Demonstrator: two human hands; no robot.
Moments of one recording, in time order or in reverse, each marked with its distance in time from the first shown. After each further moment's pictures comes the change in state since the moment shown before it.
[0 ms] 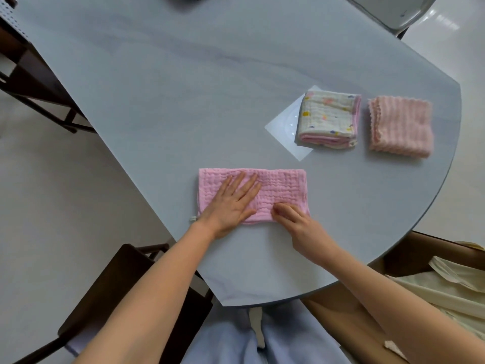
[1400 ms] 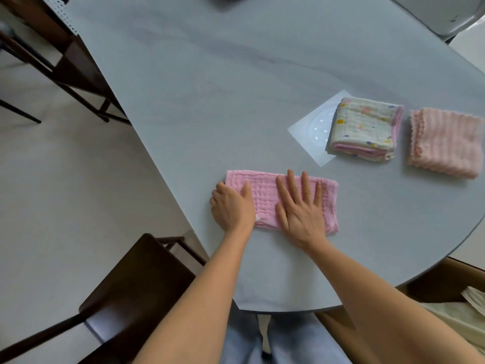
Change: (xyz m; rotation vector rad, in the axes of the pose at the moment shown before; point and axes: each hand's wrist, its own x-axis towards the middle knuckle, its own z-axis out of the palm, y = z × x) left_hand 0.012 0.030 -0.041 -0.475 0.114 -1.350; right_hand 0.063 -0.007 0.044 -0.202 -0.036 0.412
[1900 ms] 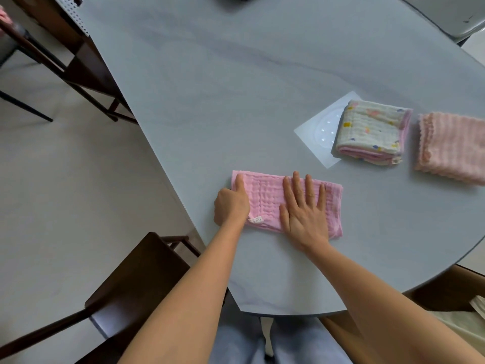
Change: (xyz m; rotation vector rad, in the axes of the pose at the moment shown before) left_hand 0.014 0.001 -0.015 -0.184 -0.218 -0.243; right_hand -0.001 -0.001 0.006 -0.025 -0.016 0.010
